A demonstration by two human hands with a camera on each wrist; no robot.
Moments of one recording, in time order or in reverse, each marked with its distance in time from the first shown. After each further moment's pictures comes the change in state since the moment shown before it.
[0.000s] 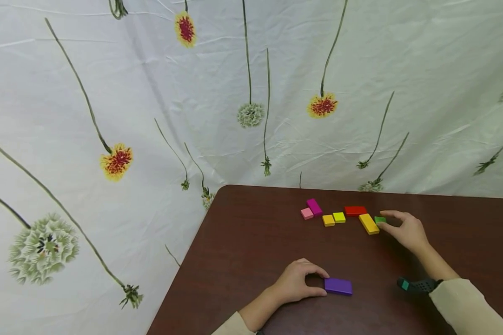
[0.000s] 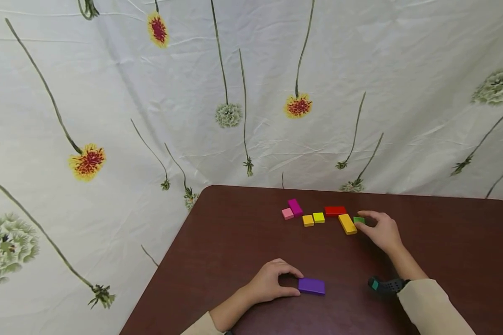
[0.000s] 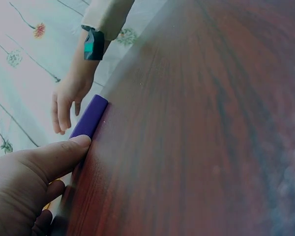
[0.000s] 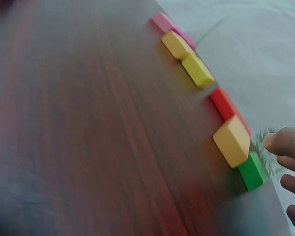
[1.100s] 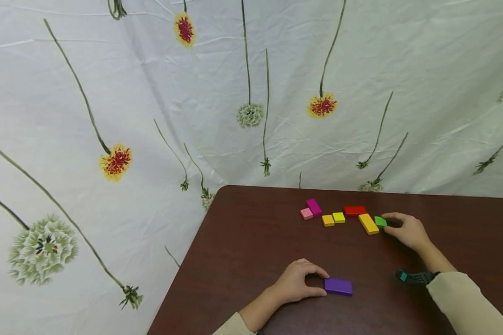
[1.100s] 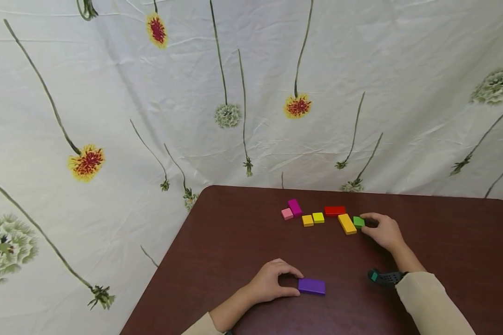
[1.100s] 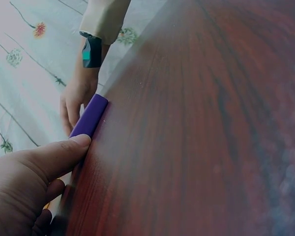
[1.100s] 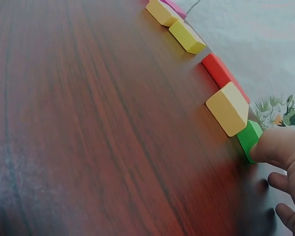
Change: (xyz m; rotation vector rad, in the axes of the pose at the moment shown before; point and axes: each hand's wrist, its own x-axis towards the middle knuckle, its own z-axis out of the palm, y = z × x) left_hand 0.001 0.000 0.001 -0.028 -0.008 -0.013; right_hand 0.005 0.018 -0.005 -0.025 -0.138 0.072
